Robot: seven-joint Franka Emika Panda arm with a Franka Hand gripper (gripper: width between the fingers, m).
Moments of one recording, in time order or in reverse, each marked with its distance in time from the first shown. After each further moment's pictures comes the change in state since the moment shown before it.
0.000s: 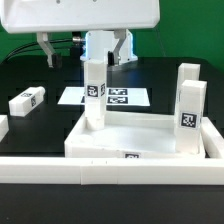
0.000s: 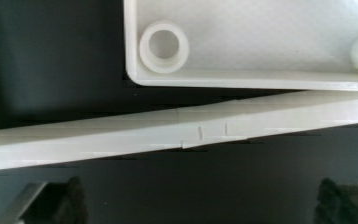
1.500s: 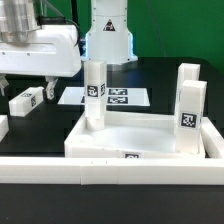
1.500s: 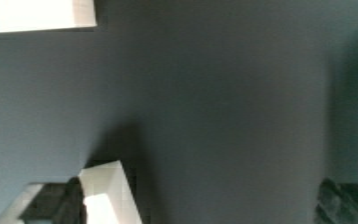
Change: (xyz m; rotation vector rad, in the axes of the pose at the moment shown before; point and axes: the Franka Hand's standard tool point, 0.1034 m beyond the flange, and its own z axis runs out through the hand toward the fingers) arm -0.120 0.123 0.069 -0.040 -0.120 0.164
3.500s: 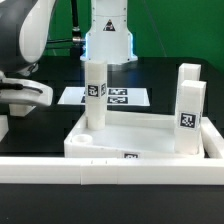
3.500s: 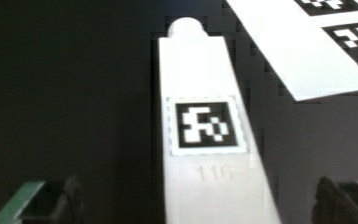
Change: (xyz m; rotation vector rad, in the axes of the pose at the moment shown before) arm -0.063 0.064 0.044 0.026 -1.010 0.011
